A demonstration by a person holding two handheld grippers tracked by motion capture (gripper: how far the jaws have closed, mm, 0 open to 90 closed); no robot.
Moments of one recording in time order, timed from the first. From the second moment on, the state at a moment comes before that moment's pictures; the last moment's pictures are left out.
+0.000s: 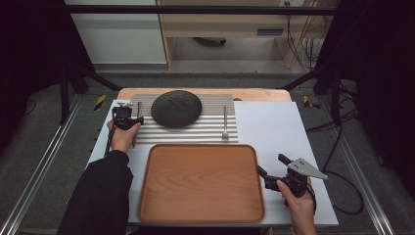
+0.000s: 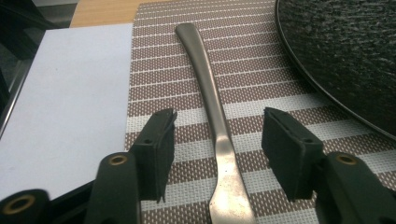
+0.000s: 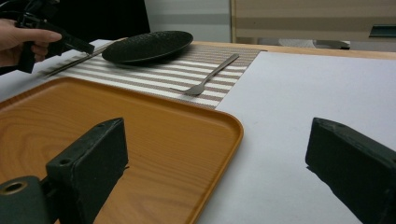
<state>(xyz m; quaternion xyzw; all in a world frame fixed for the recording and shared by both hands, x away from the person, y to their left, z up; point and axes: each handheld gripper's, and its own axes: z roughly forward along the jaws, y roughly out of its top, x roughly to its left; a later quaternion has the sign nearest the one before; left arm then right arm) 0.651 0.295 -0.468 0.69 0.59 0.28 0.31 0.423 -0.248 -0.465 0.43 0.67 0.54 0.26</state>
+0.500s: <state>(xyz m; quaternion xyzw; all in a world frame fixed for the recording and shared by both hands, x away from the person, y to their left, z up) 0.655 0.294 -0.476 0.69 0.60 0.27 0.30 0.423 -0.248 -0.466 0.44 0.67 0.54 0.26</state>
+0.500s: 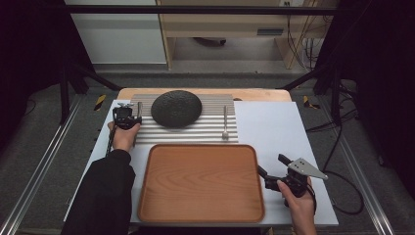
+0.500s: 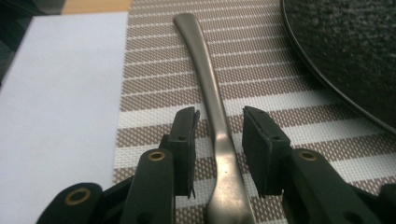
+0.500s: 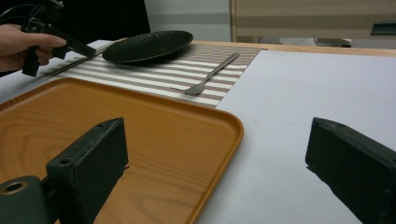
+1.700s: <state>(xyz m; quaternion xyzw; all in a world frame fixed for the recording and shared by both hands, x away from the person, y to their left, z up) 0.635 0.283 -0.476 0.70 0.59 0.27 0.30 0.423 -0.248 -0.466 0.43 0.67 0.54 0.25</state>
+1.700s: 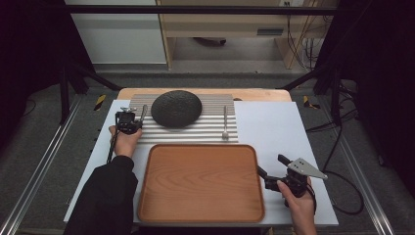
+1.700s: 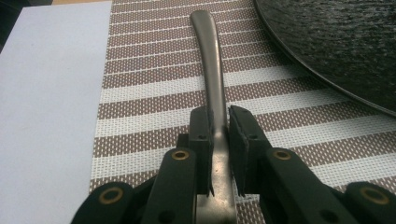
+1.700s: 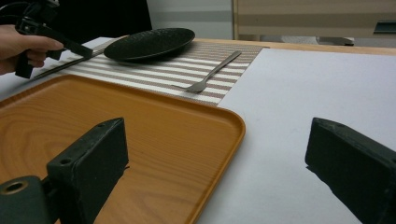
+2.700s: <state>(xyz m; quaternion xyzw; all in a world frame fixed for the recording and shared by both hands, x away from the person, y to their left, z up) 0.625 0.282 -0.466 0.70 0.58 0.27 0.32 0.423 -0.248 -0.466 0.43 0.67 0.54 0.25</state>
